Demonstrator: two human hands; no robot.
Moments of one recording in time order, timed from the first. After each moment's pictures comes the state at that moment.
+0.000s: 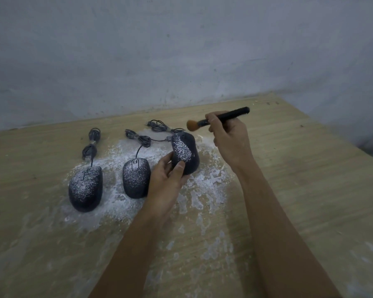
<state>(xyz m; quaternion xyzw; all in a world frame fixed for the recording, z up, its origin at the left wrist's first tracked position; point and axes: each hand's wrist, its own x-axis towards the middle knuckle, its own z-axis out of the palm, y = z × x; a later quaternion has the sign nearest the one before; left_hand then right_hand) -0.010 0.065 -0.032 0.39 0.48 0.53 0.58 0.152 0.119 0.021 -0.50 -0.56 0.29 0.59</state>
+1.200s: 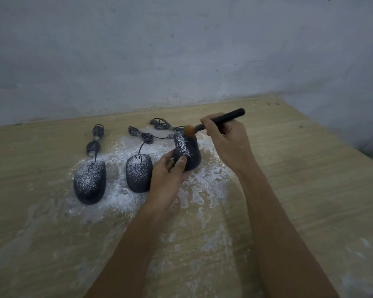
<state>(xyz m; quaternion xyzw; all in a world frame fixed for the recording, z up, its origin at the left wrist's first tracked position) -0.008 0.060 -0.026 0.38 0.47 0.54 0.58 0.147 0.100 0.027 -0.49 -0.63 0.24 0.55</state>
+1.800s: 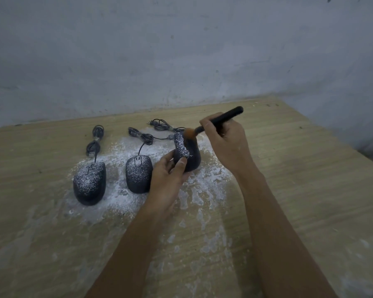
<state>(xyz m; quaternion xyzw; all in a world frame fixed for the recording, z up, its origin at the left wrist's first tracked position) -0.007 0.059 -0.025 0.39 0.47 0.54 0.58 0.144 0.098 0.030 -0.49 -0.64 0.22 0.54</state>
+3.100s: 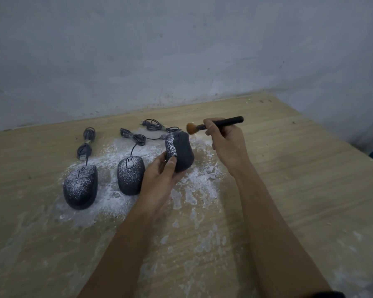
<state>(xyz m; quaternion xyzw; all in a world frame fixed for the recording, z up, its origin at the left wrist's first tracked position) -0.011 0.059 -0.028 0.41 0.45 0.53 0.59 0.163 0.108 0.011 -0.56 -0.54 0.30 0.56</state>
